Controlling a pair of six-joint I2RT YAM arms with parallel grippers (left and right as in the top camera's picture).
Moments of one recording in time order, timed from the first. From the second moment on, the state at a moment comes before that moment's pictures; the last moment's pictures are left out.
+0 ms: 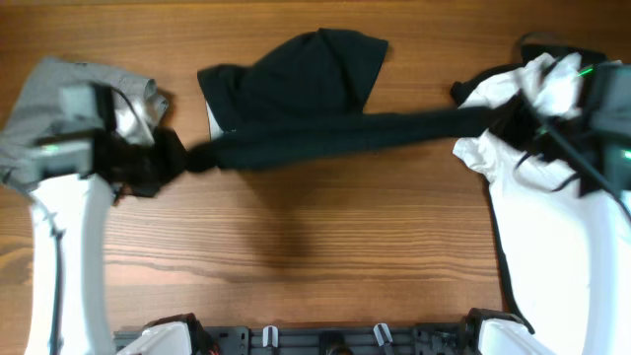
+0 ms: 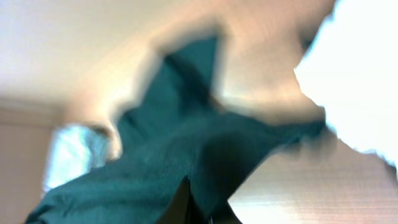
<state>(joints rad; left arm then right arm) 0.17 1.33 1.41 -1.24 0.47 -0.40 -0.17 1.26 1.53 -1.06 -0.47 0.41</state>
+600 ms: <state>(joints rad) 0.18 1.16 2.53 -1.53 0.16 -0.37 -0.17 1.24 2.31 -1.41 -0.49 0.47</state>
